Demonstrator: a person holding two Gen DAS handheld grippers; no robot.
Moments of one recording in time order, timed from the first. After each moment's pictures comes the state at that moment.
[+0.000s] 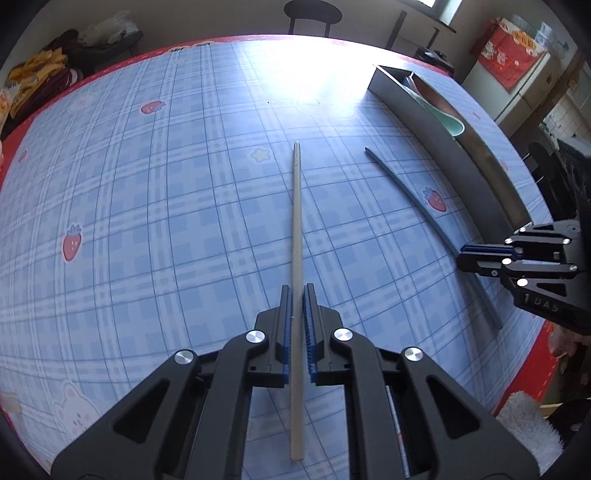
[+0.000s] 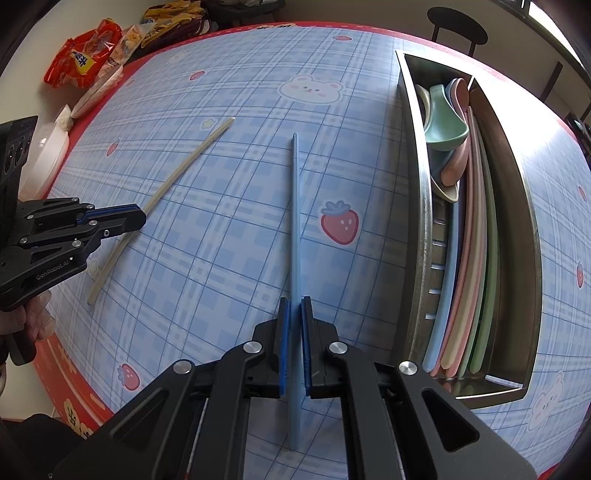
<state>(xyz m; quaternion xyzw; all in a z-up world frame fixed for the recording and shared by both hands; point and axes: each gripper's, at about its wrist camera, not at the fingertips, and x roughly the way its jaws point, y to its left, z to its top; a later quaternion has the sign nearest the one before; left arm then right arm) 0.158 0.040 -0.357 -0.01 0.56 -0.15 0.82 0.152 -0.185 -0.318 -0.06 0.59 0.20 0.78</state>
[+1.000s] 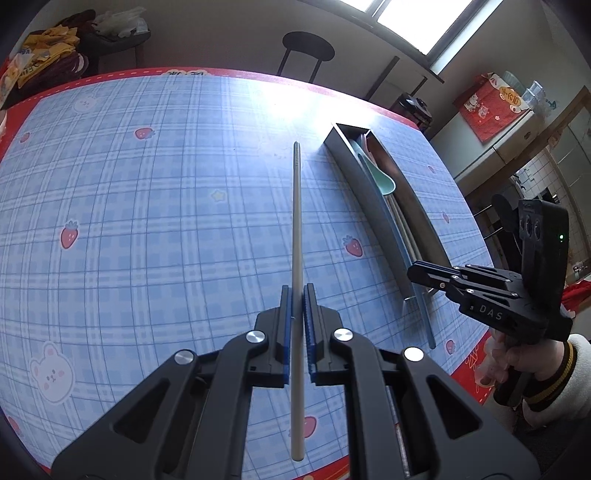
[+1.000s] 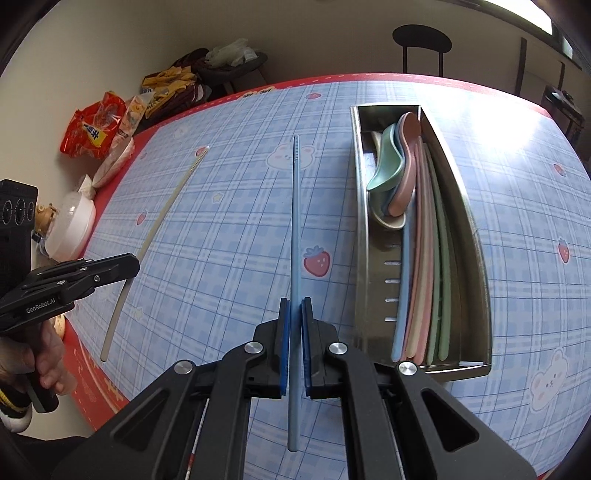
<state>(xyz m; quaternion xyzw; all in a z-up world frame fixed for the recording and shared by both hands) 0.141 0.030 -0.285 -0.10 0.52 -0.18 0.83 0.141 -0.235 -0.268 0.05 0.53 0.20 0.82</state>
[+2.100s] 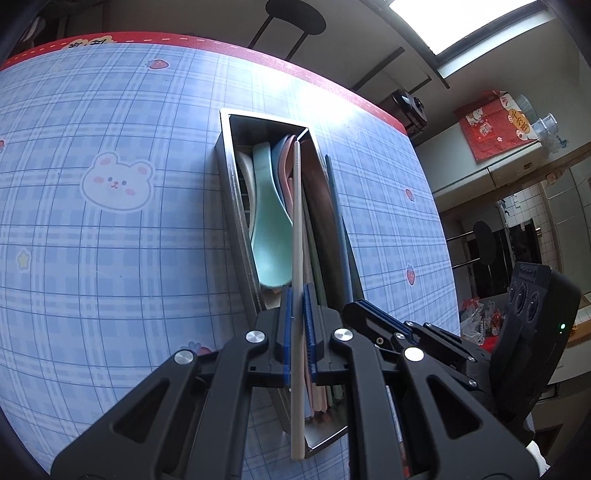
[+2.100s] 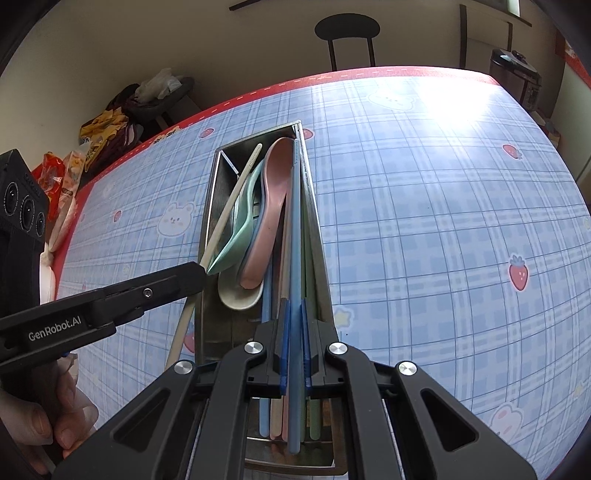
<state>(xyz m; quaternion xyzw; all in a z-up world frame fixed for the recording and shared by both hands) 0.269 -0.141 -0.321 -0.19 0.57 -0.20 0.78 0.222 -0.314 -0.292 0.10 0.54 0.11 0.83</state>
